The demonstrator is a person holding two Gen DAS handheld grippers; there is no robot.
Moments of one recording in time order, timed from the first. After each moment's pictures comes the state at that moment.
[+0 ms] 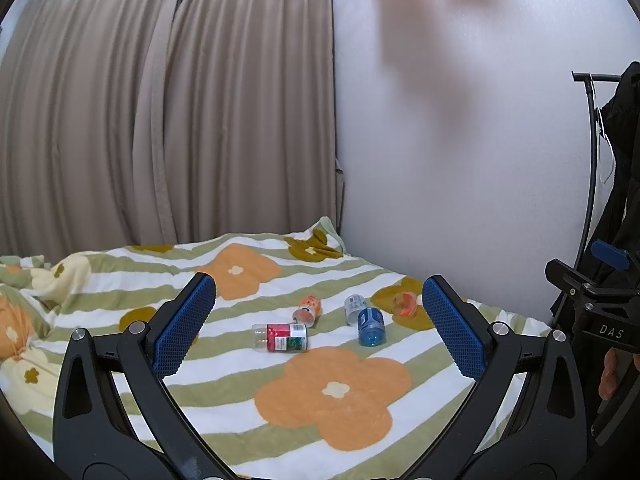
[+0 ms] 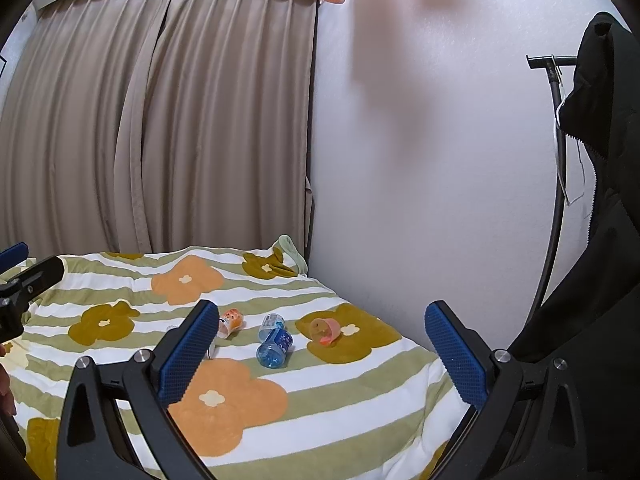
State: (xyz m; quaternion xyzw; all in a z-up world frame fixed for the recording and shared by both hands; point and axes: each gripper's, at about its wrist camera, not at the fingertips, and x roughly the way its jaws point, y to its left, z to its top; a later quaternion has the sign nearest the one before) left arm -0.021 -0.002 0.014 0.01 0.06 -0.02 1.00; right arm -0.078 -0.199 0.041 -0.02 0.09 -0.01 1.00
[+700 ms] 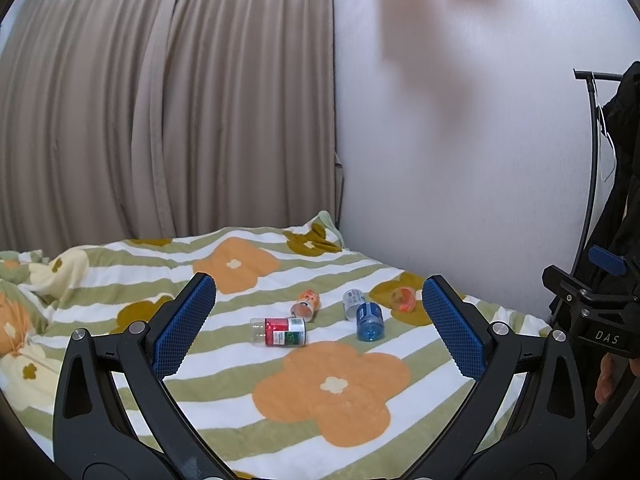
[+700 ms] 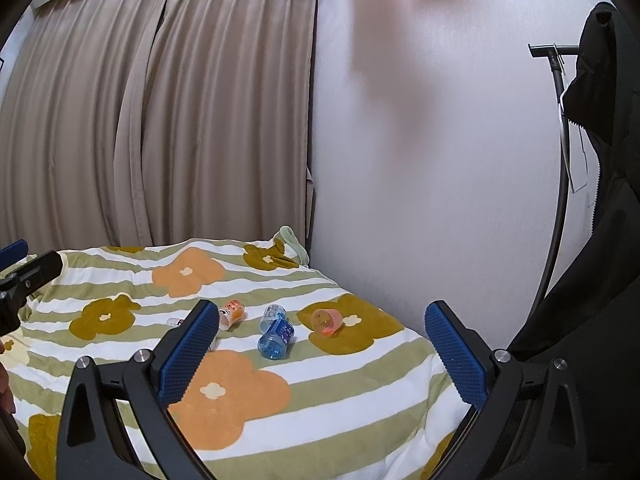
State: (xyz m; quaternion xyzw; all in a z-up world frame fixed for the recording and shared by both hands) left arm -0.022 -0.003 0.010 0.00 0.07 -0.02 1.00; right arm -0.095 -0.196 0.042 -0.02 0.10 -0.01 0.99
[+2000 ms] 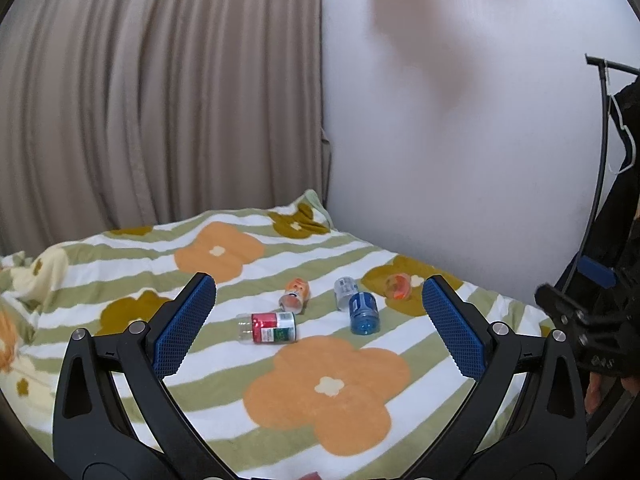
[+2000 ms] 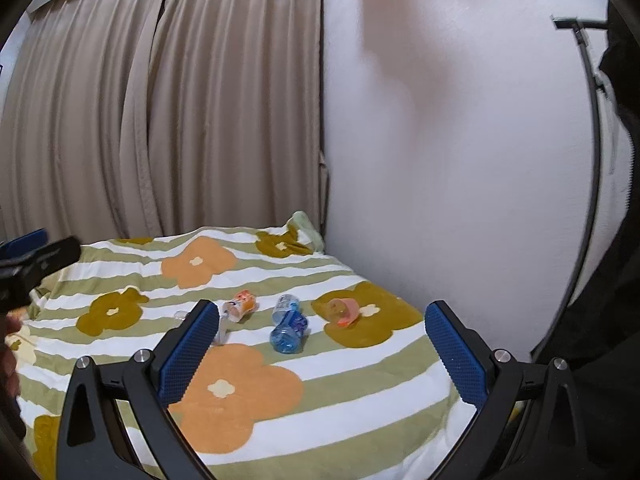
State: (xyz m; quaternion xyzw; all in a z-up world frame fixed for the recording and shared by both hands) left arm 0.048 -0.001 0.024 0.01 0.13 -0.06 0.99; right arm -0.085 -0.186 0.051 0.00 0.14 0.03 0.99
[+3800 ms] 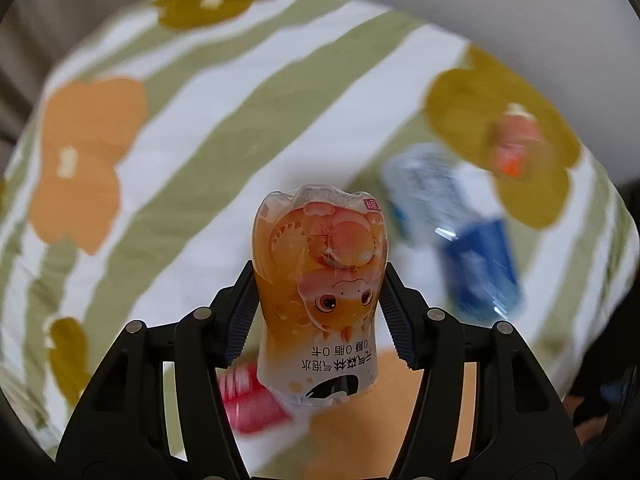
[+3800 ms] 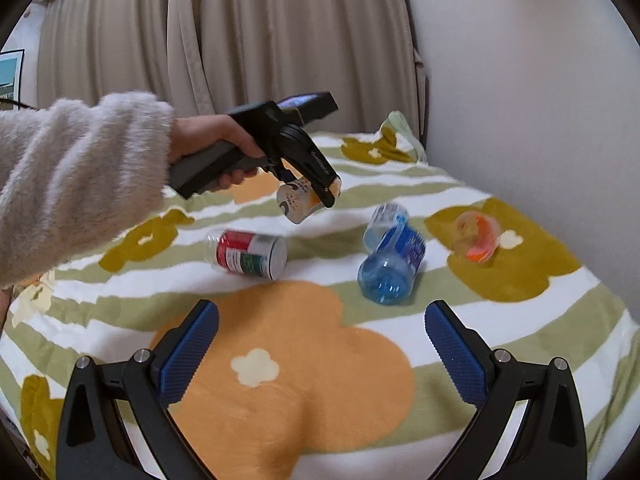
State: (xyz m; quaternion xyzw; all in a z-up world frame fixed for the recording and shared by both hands) left arm 0.477 -0.031 -0.127 0.14 0.56 -0.15 0.80; right arm 0.100 -0.139 -0.073 0.01 0.25 0.19 0.95
